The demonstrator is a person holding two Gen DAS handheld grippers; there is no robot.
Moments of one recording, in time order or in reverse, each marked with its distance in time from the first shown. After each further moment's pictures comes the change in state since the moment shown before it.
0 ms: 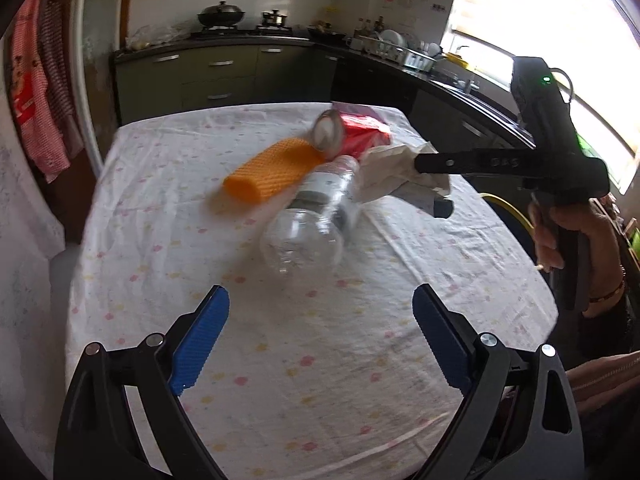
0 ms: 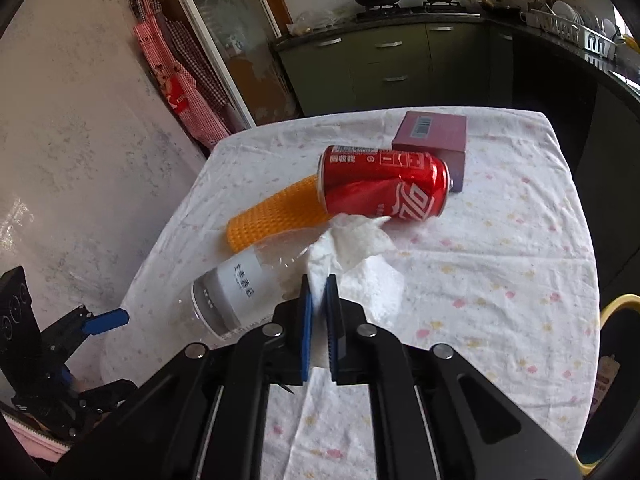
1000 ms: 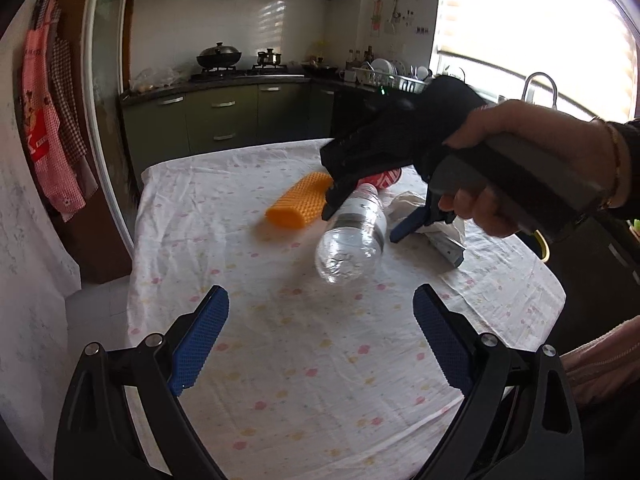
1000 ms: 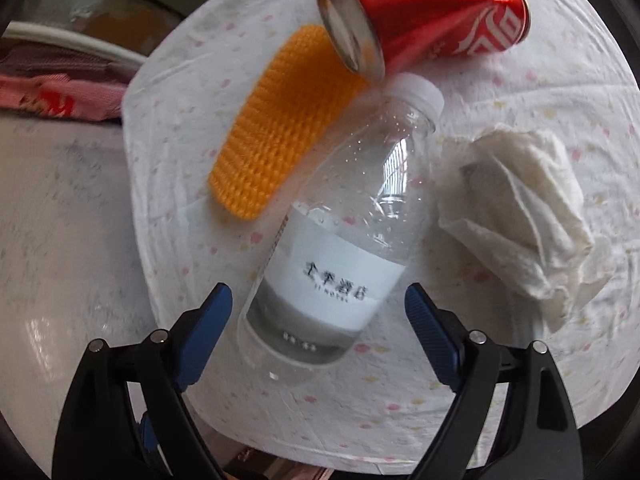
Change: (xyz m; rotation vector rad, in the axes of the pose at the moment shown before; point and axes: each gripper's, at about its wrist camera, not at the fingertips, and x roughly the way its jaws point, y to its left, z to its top) left arm -0.054 0.043 -0.023 0.070 -0.147 0.031; right arm 0.122 0.049 0.035 0.571 0.544 -0.082
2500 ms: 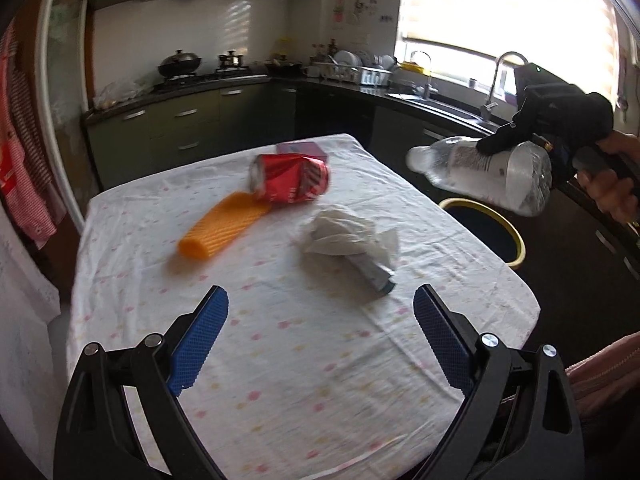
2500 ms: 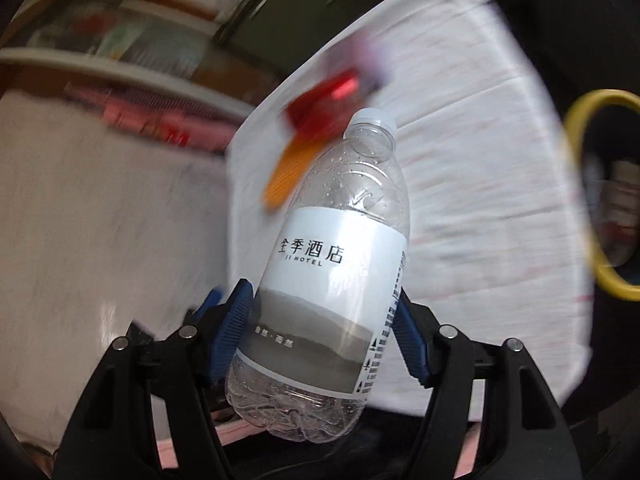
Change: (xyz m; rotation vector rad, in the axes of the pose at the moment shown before) left arm 0.038 -0.108 0.037 0.098 0.030 -0.061; right arm -0.176 -0.227 -0.047 -0.040 -0.209 0.409
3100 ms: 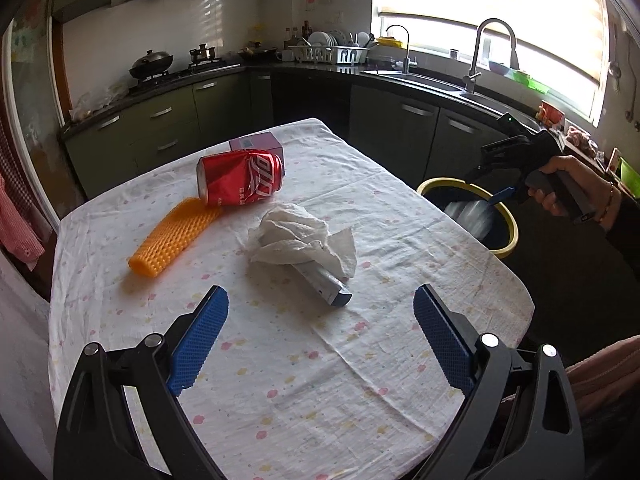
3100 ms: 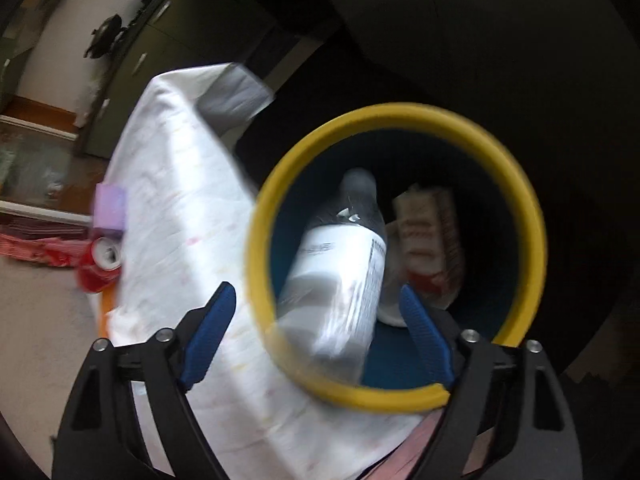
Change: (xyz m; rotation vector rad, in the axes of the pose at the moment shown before) left arm 0.034 -0.054 0.021 0.086 0.065 -0.009; right arm -0.040 -0.220 0.062 0.234 -0.153 -0.322
